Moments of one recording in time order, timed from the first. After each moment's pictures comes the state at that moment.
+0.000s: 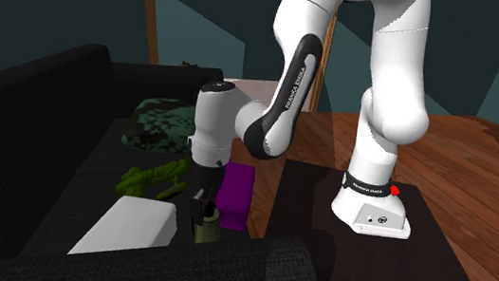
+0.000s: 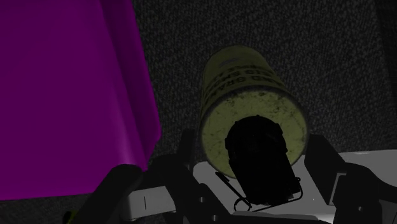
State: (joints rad) arm 0.09 0.20 0.36 -2.56 -0.24 2.81 0.68
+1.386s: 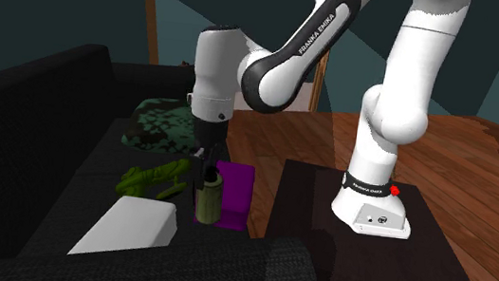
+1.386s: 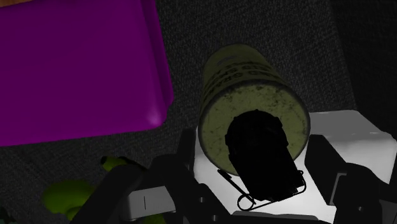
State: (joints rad) arm 0.06 -0.11 0.43 -2.54 0.06 2.51 0.46
